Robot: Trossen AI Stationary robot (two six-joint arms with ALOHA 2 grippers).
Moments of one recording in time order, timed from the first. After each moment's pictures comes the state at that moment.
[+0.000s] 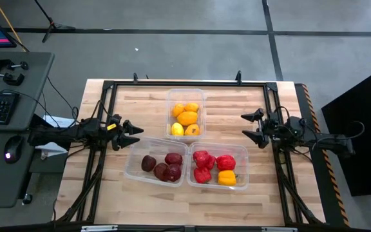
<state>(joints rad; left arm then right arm) -0.01 0.01 0.01 0.01 0.01 -0.70 -0.13 0.01 0.01 0.20 -0.01 0.27</state>
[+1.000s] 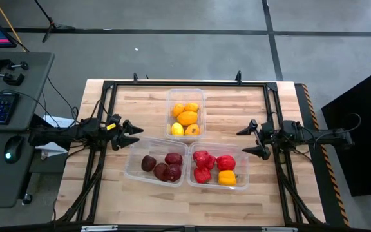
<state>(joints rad) -0.01 0.00 0.01 0.01 0.01 -0.70 0.02 0.03 0.01 0.04 -0.16 0.29</state>
